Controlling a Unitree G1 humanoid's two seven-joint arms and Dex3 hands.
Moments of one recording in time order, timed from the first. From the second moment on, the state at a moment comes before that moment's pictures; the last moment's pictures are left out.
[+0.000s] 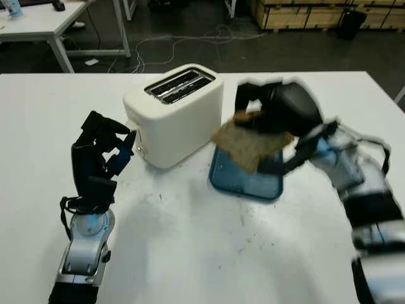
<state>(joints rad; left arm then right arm) -0.09 -0.04 -0.01 -0.05 0.25 -0.29 0.27 -0.85 -0.68 0.19 0.65 -0.59 -0.66 -0.08</state>
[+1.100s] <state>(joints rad) -0.07 -0.05 -0.02 -0.05 0.25 -0.29 0.30 -1.64 -0.33 0.54 1.34 -0.81 -0.58 -0.37</state>
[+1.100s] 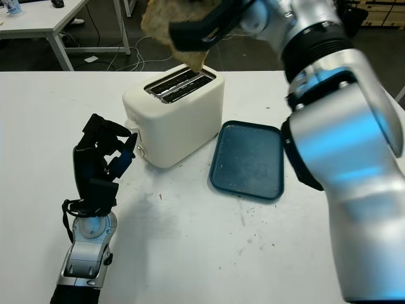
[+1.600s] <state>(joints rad) -0.05 -0.05 -0.01 -0.07 0.27 -0.28 0.31 -1.58 -0.27 0.62 1.37 -0.85 -0.53 -0.39</state>
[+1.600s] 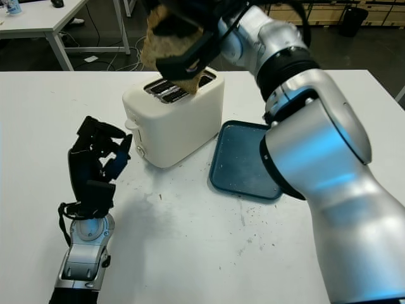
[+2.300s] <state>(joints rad) -0.05 -0.05 -0.01 -0.08 0.27 -0.28 0.31 -1.49 -0.28 0.65 1.37 -0.88 -0.58 -0.37</state>
